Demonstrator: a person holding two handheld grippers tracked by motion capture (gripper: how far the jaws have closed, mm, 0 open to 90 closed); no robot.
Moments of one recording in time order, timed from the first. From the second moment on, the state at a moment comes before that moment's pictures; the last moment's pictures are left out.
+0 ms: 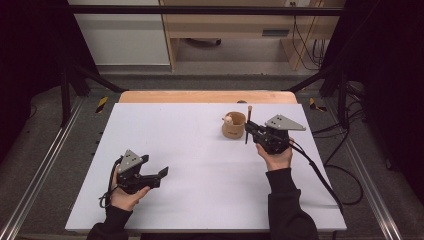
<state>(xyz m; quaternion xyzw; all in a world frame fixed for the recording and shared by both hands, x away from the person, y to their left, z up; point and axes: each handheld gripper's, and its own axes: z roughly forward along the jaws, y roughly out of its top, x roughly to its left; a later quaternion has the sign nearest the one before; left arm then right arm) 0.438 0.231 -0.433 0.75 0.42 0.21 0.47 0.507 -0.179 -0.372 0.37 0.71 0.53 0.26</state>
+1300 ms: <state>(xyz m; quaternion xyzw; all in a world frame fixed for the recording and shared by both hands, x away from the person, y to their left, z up) 0.440 0.235 -0.434 0.75 0.42 0.22 0.47 0.573 -0.165 -0.369 0.42 0.69 0.53 0.28</state>
